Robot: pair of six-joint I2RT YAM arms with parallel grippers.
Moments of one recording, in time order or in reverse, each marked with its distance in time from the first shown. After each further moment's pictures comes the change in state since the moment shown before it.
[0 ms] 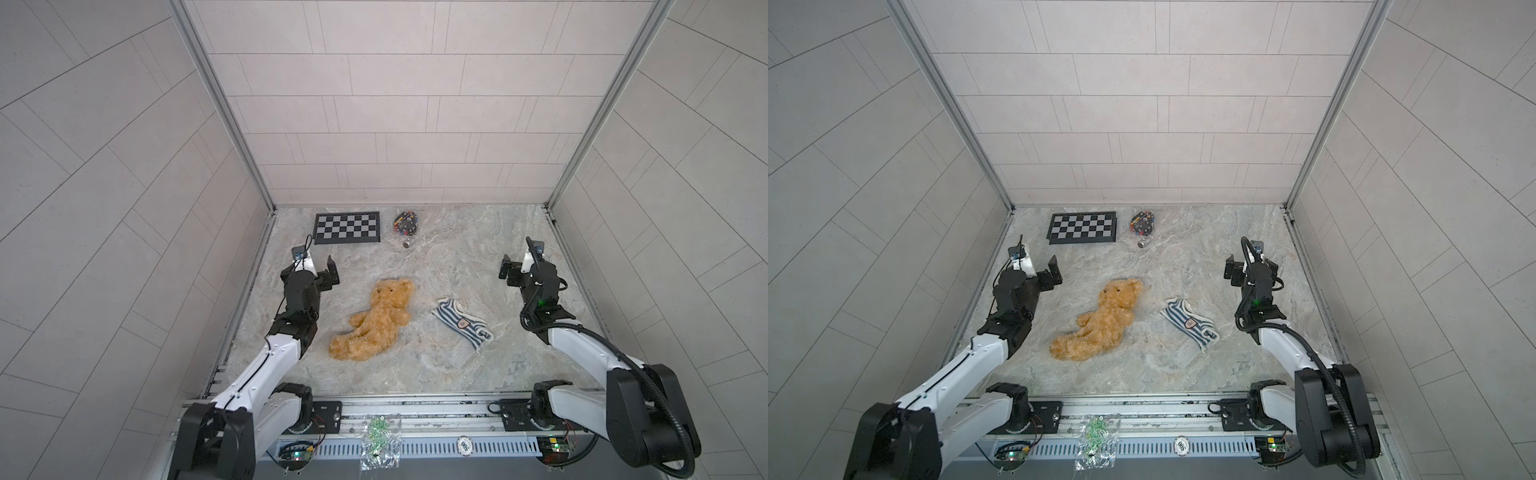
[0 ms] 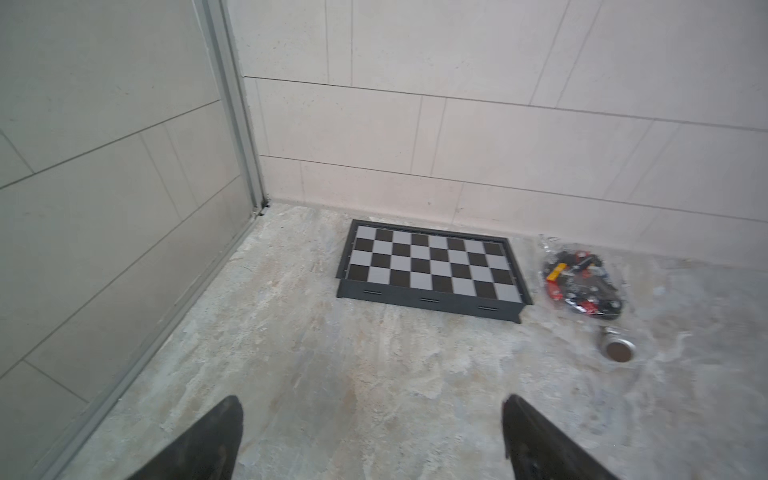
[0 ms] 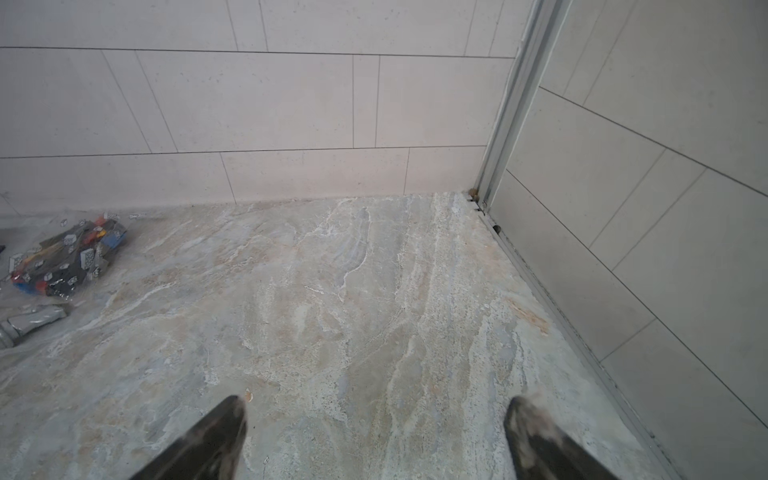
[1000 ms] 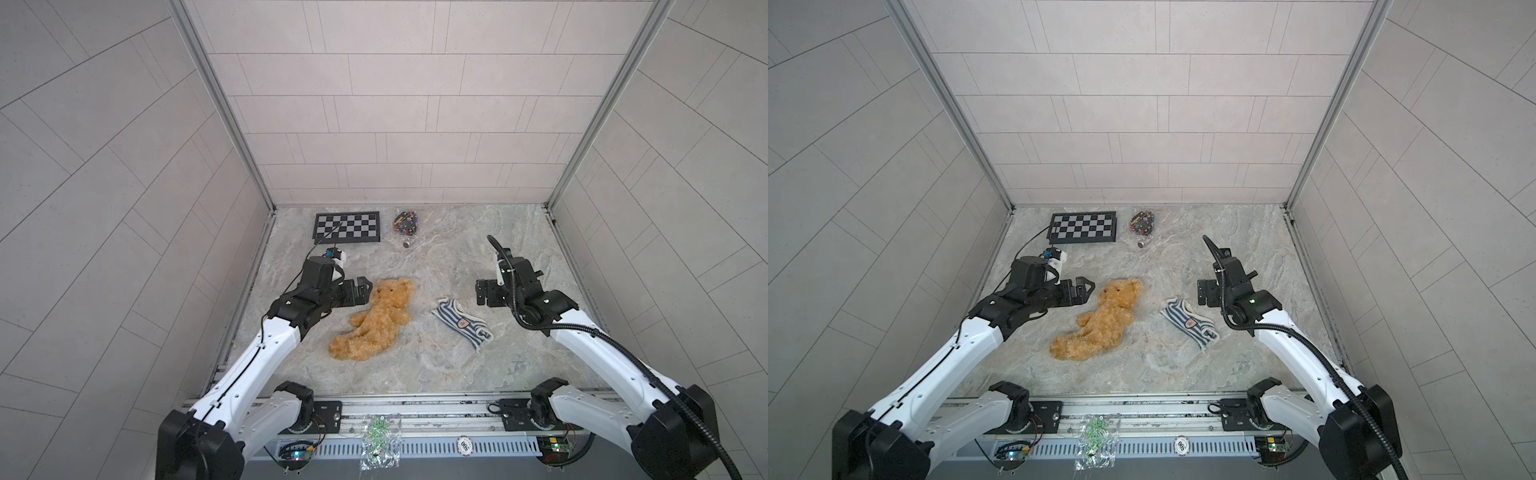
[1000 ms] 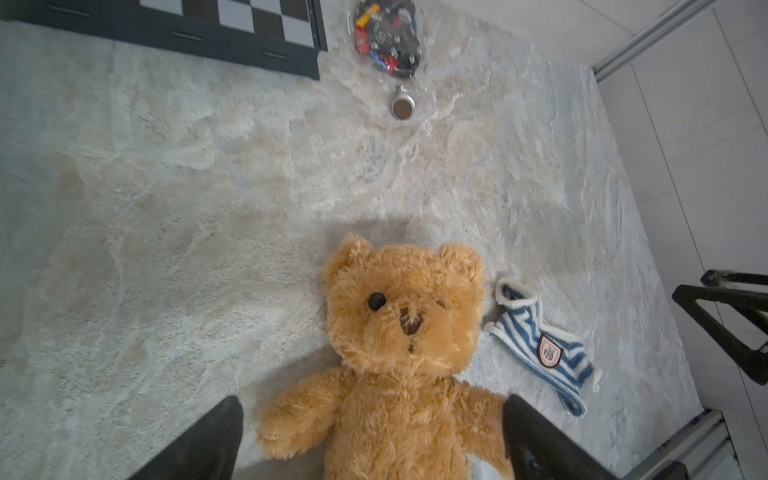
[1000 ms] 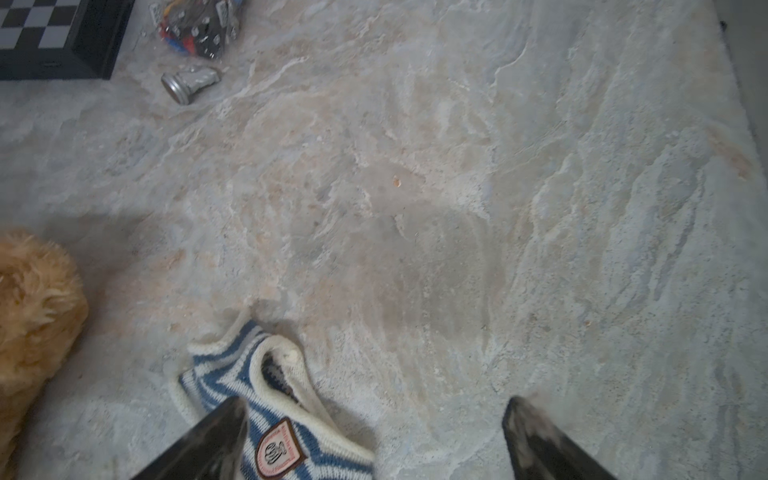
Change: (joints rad) left arm -0.156 0.055 0.309 -0.791 0.503 -0.238; right arm 0.334 -0.092 0.284 -0.924 -0.116 0.211
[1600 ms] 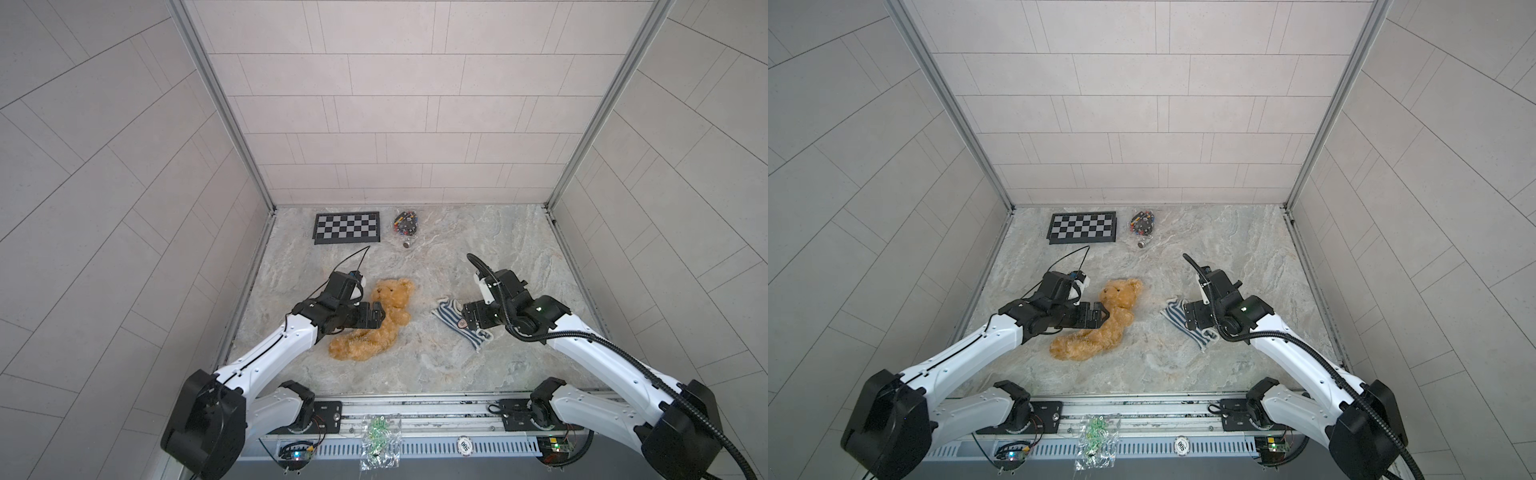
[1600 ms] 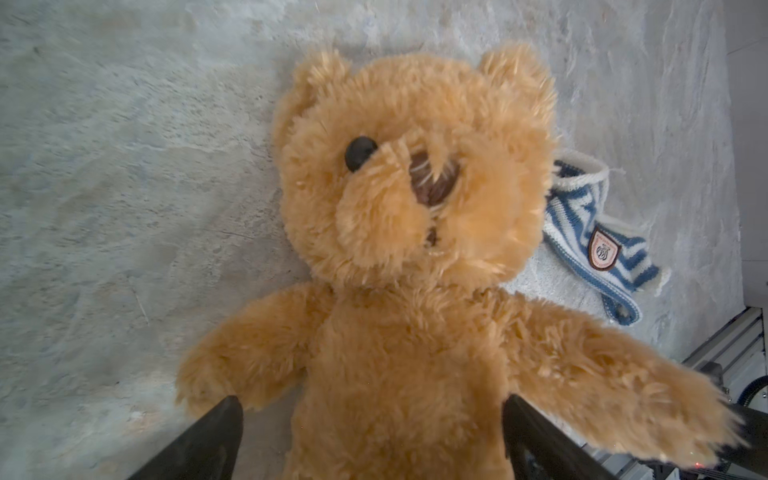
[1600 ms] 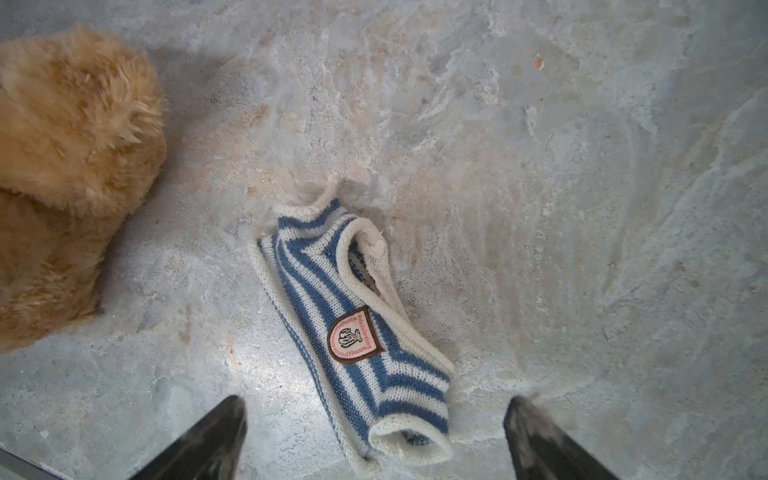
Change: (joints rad) left arm -0.142 0.130 -0.113 0.020 0.026 -0.018; right arm 0.129 -0.004 -0.018 -0.128 -0.134 -0.014
